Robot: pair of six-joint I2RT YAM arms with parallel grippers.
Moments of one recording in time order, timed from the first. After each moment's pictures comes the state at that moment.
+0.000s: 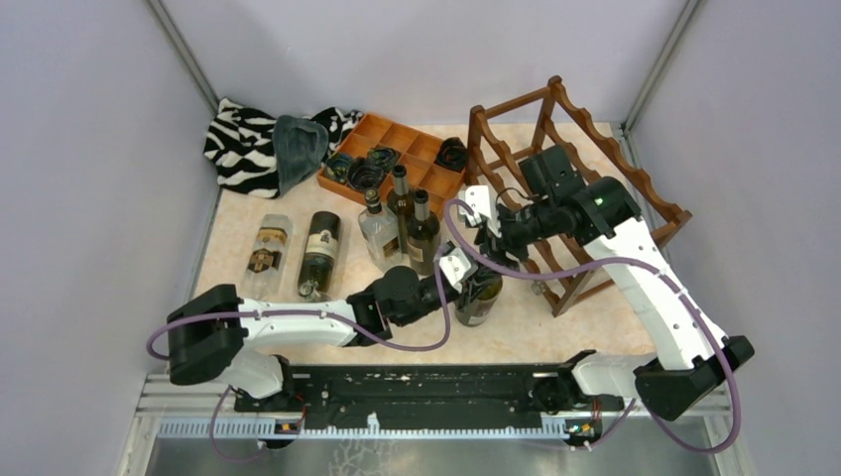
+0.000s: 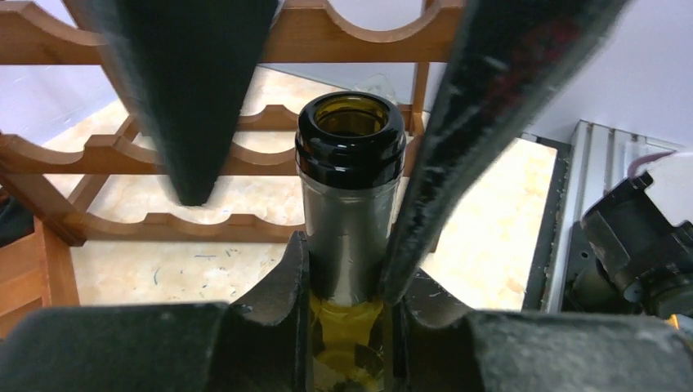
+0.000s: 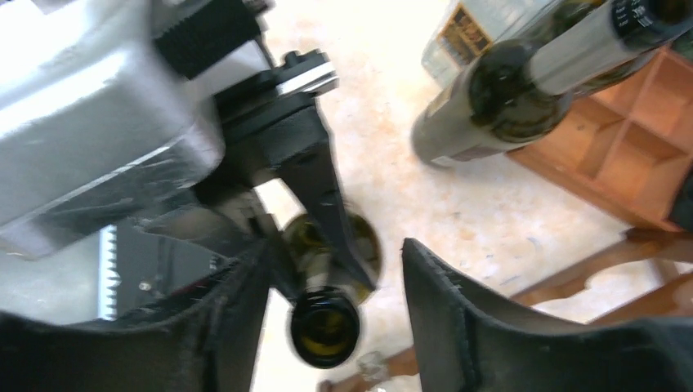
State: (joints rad) left arm -1.25 1.46 0.77 0.76 -0.17 0.03; right arm 0.54 1.24 1.52 -1.29 -0.69 -0.88
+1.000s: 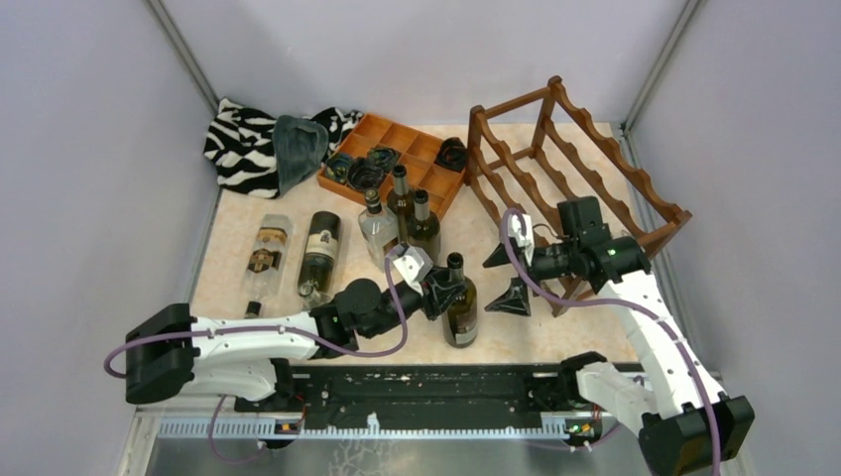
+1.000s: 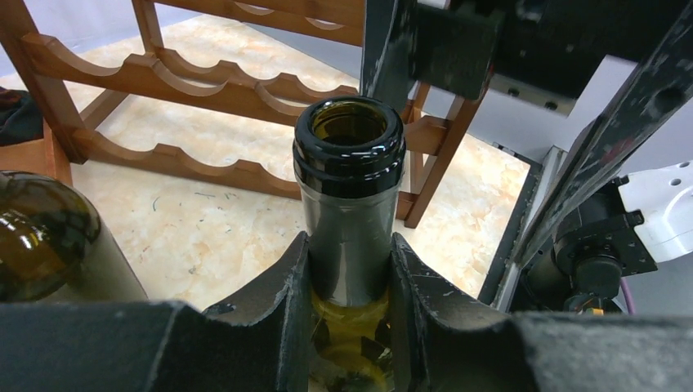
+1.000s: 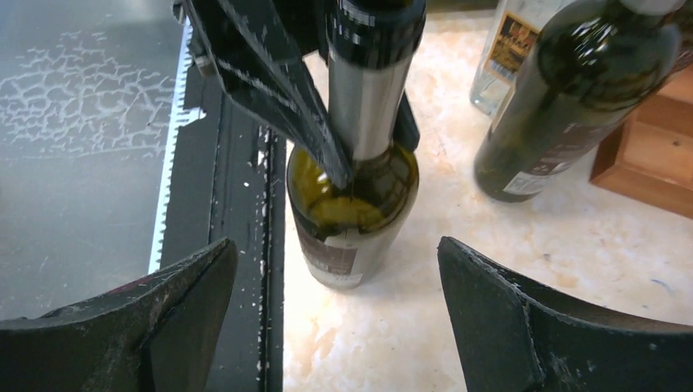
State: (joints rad) left arm -1.25 1.22 0.57 0.72 -0.24 -0.17; right arm 0.27 0.96 1.00 -0.99 -1.10 -0.83
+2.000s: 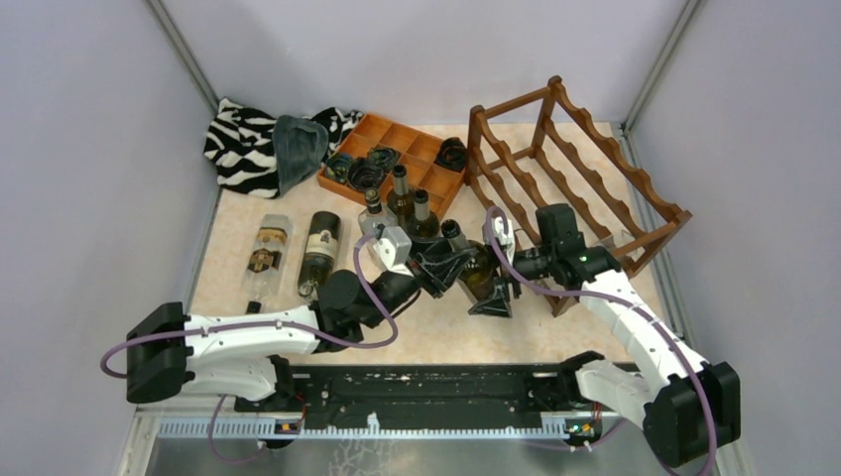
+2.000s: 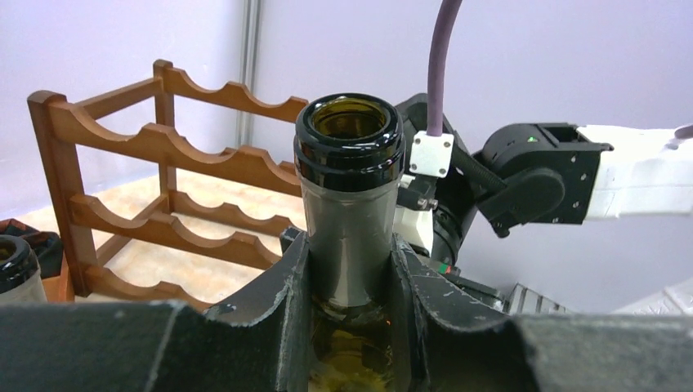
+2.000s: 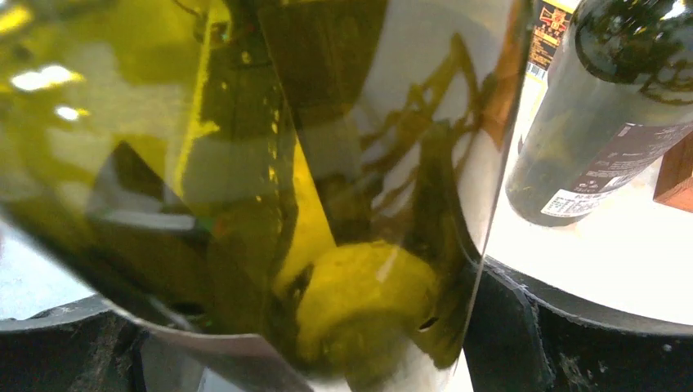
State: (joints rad) left arm -1.25 1.21 0.69 0.90 -0.28 -0.14; right arm 0.36 1.01 0.76 -0.56 -1.14 -0.59
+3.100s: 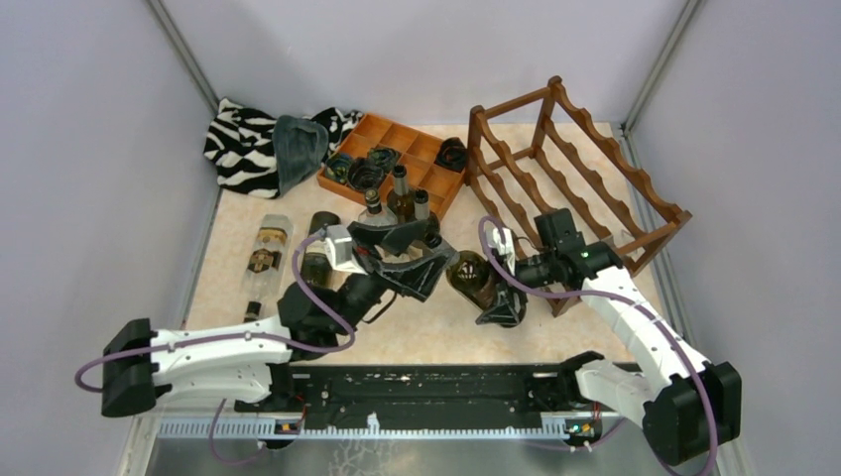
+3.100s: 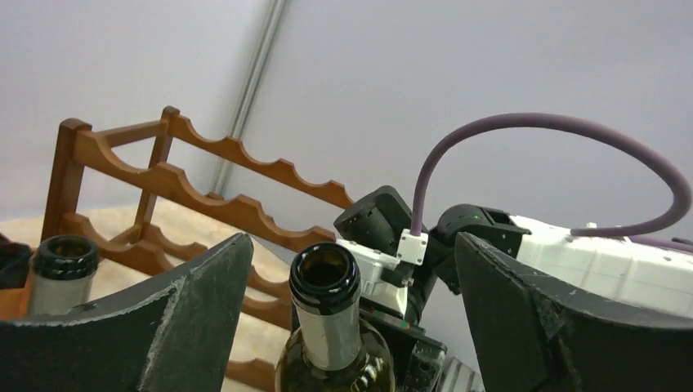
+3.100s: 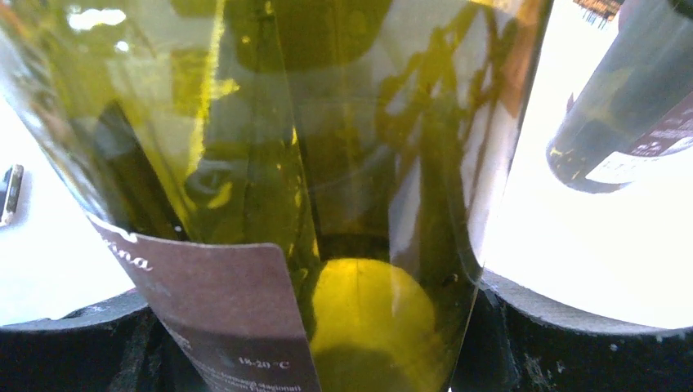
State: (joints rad) left arm -1.26 1.06 0.60 1.03 -0.36 -0.27; right arm 0.36 1.03 0.81 -0.79 -1.12 -0.74
